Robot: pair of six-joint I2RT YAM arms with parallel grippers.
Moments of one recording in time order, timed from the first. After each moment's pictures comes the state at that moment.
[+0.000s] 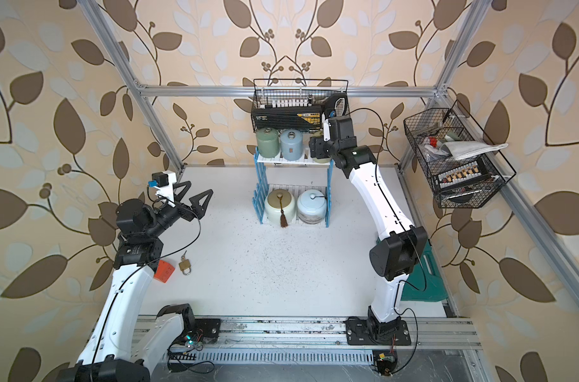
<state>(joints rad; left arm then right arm) 0.14 0.87 0.79 0.04 0.69 -0.13 0.30 1.86 2.08 -0.67 0.09 0.13</state>
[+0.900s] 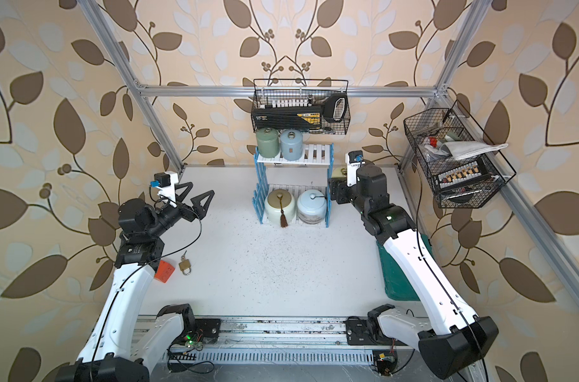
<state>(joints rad) 0.13 0.88 0.79 0.04 0.69 -0.13 0.33 1.13 1.21 -0.47 0.16 0.13</state>
